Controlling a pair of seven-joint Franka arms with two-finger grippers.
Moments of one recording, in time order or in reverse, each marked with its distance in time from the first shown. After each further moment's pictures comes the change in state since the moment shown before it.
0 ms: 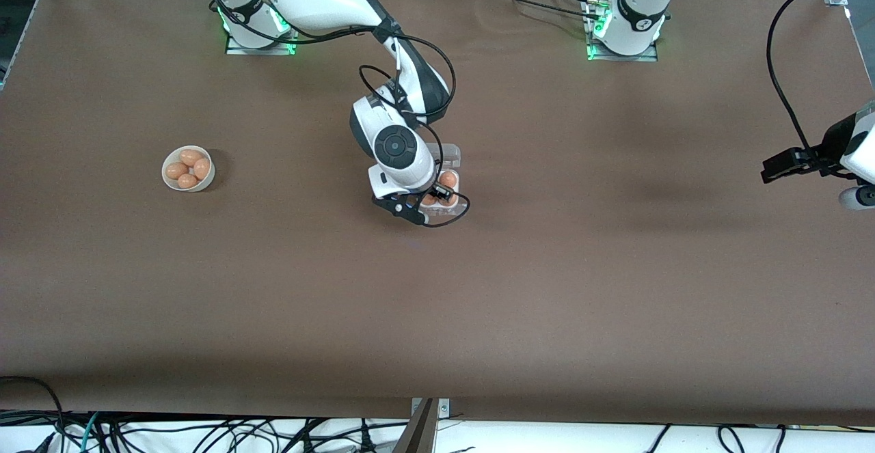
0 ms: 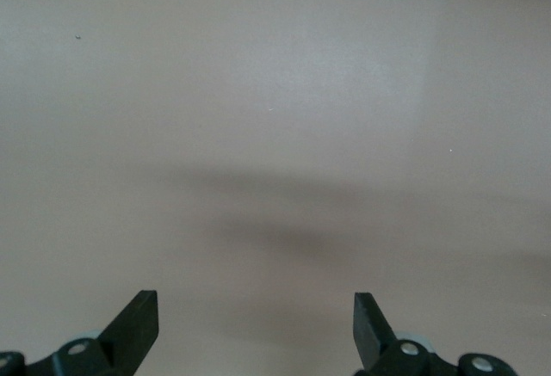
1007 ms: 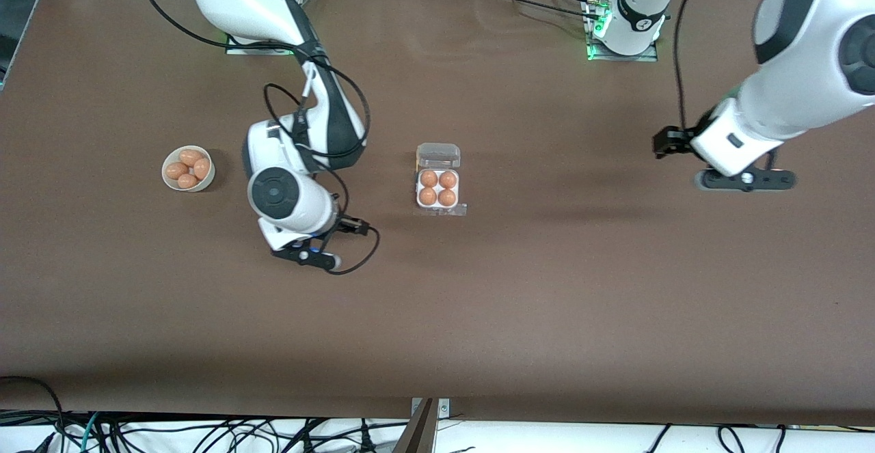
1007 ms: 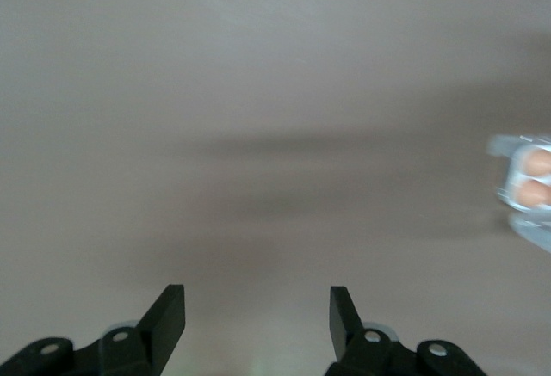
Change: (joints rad) left arm -0.016 0.026 -0.321 -0.002 -0.103 -0.129 -0.180; right arm -0.102 -0.086 -0.299 0.036 0.000 -0.260 -0.561
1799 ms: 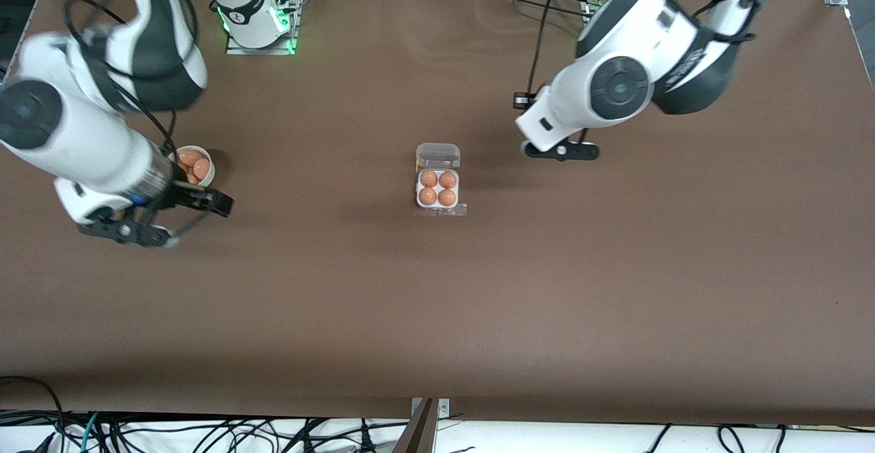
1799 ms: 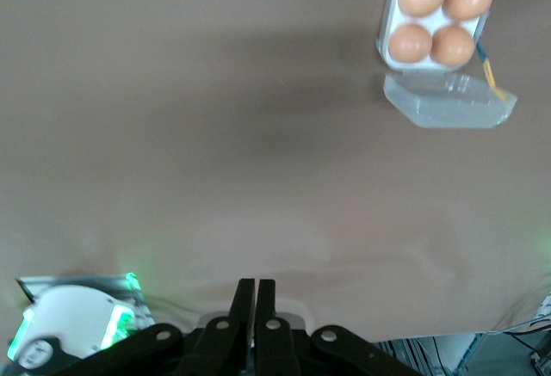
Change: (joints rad) left arm -0.207 0.173 -0.150 0.001 -0.151 -0.055 -0.350; right arm -0.445 -0.434 0.324 -0.119 -0.363 -0.124 -0.125
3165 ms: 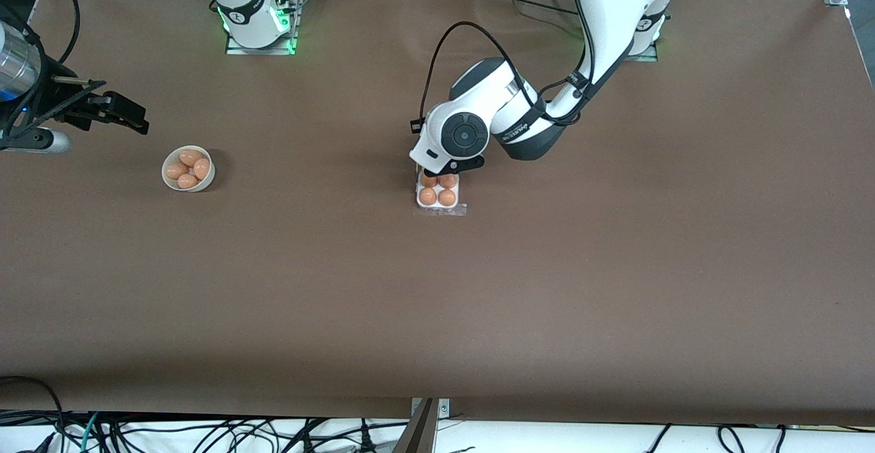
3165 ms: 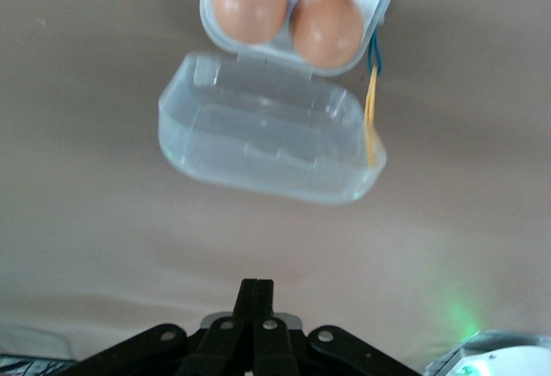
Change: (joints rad) left arm -0.287 0.393 0.024 0.180 -0.018 0.312 -0.394; right arm -0.261 -0.243 0.152 -0.104 -0.007 -0.213 -0.195
